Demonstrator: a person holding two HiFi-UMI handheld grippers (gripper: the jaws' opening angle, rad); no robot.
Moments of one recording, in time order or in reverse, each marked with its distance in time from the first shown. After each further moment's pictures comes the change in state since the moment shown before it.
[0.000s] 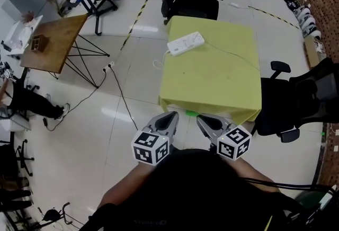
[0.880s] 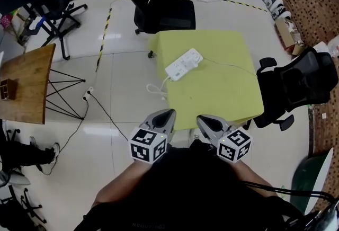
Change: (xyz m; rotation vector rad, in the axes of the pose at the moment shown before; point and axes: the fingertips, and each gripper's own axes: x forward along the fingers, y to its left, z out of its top) left arm 0.068 0.167 0.104 0.055 0.101 -0.297; right arm 0.151 -0.037 0.096 0.071 -0.041 -0.304
